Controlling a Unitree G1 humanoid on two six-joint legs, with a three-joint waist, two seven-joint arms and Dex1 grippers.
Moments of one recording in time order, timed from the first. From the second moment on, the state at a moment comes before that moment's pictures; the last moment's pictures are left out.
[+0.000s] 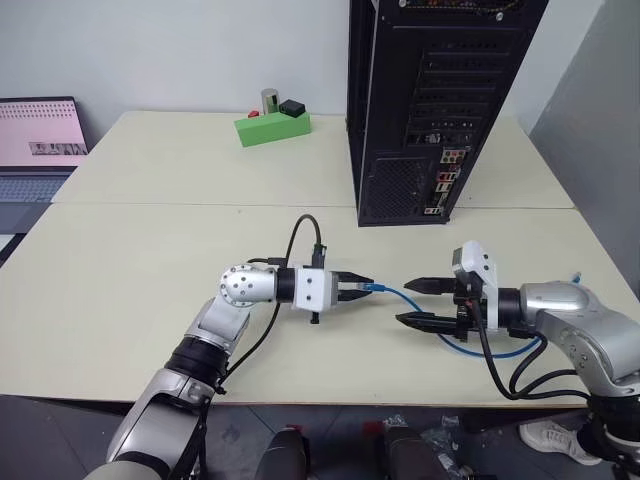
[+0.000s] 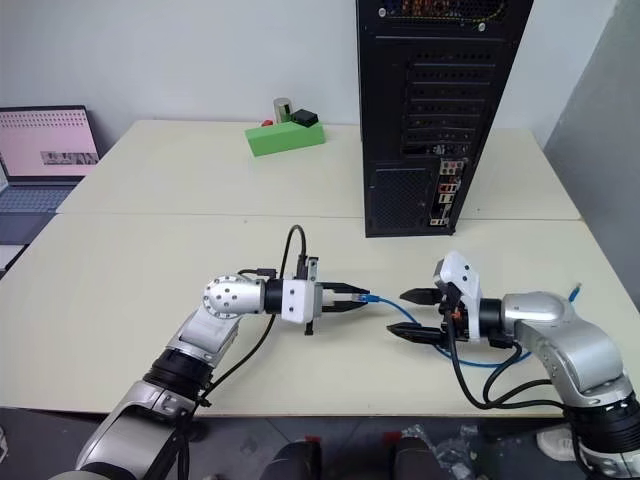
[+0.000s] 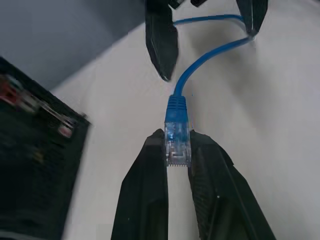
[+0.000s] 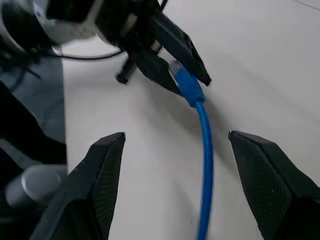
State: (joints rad) left arm -0.59 0.44 -0.29 0.44 0.09 -0.85 -0.98; right arm -0.31 -0.63 0.00 -0.39 0.65 0.85 0.93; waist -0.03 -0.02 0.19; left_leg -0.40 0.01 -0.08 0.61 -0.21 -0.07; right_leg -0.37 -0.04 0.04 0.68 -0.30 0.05
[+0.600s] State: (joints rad) left arm -0.66 0.47 -0.26 0.66 0.38 -1.29 -0.55; right arm -0.37 -0.45 -0.04 -0.28 0.84 0.99 0.78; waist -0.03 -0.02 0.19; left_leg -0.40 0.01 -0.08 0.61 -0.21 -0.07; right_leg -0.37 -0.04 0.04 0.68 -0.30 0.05
